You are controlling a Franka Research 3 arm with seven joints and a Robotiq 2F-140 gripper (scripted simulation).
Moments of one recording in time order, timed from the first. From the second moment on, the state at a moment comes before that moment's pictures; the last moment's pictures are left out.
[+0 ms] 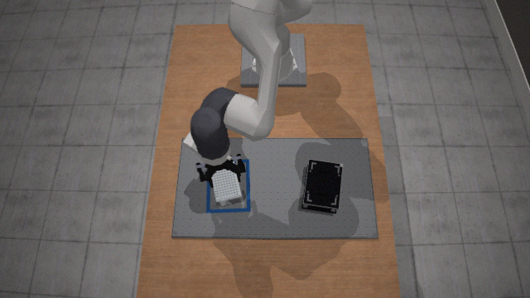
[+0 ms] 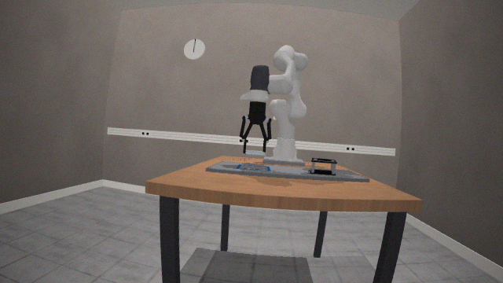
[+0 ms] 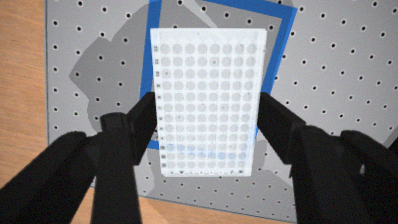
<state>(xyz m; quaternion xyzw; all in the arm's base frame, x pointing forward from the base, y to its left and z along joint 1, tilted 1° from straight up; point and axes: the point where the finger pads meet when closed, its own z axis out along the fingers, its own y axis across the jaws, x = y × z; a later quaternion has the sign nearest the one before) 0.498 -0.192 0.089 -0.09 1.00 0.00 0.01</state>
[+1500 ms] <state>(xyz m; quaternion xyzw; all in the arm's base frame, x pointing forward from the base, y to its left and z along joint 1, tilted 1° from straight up) 0.508 -0.059 0.113 -0.63 0.77 -0.02 0.00</state>
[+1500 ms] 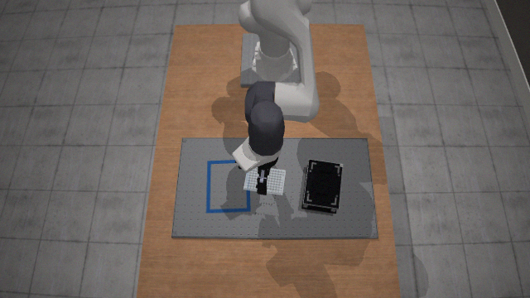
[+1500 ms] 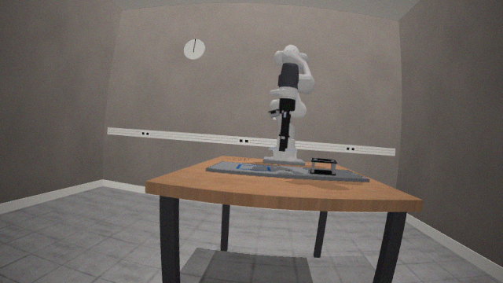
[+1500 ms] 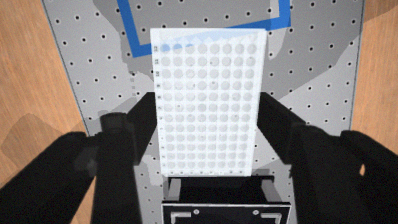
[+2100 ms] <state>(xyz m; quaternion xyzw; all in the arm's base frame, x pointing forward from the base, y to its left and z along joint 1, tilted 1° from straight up) 0.511 -0.009 0.122 -0.69 0.72 -0.01 0.01</state>
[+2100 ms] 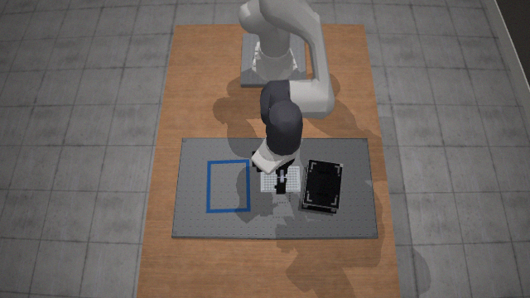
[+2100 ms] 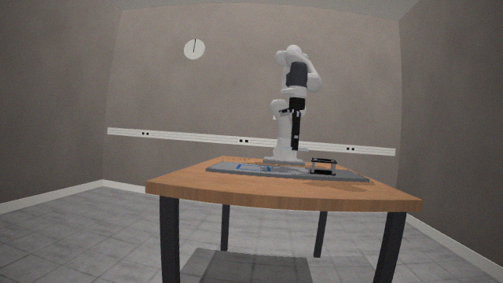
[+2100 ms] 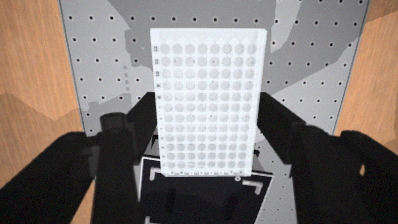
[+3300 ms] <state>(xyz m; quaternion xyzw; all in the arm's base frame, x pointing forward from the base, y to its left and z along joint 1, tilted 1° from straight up) 0.519 0.094 0.144 -0.71 0.71 -0.01 0.01</state>
